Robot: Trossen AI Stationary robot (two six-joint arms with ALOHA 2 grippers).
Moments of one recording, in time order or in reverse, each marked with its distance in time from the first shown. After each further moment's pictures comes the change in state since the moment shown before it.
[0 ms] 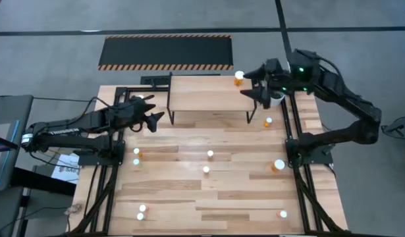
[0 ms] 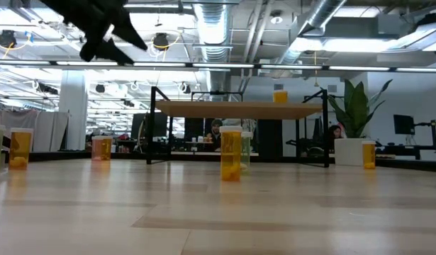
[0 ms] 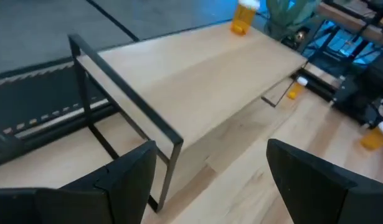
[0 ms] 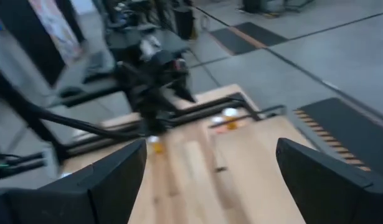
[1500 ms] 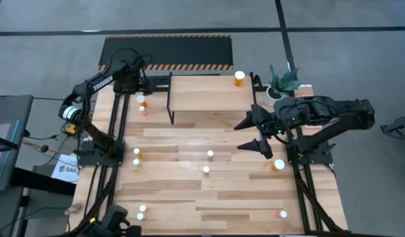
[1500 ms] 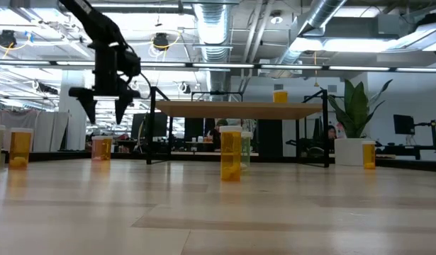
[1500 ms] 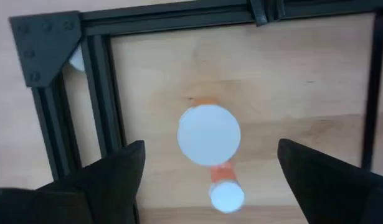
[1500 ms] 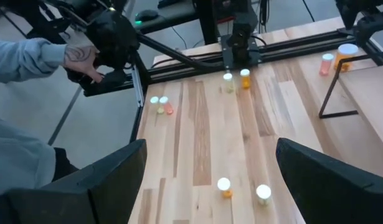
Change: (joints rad) left arm 0.907 0.835 0.482 -0.602 0.323 0.113; right arm 0.581 0.083 0.000 -0.118 0.227 0.175
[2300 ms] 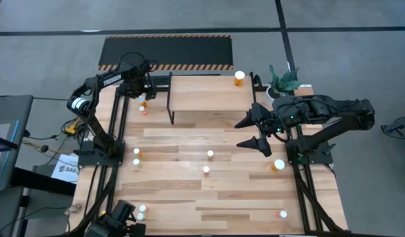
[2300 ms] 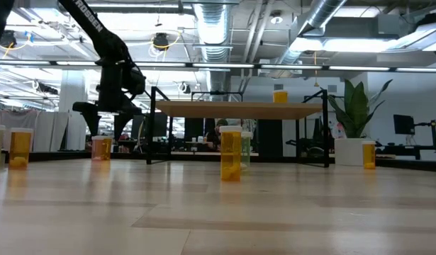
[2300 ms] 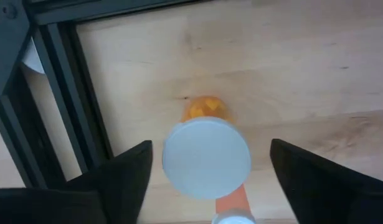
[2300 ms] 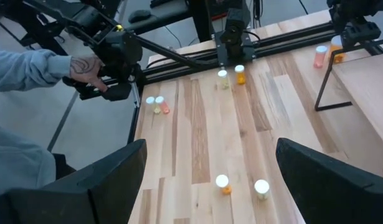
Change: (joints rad) left arm -0.002 0.132 -0.012 0.038 0.006 0.044; right arm -0.027 0.000 0.000 -0.014 -0.002 0.032
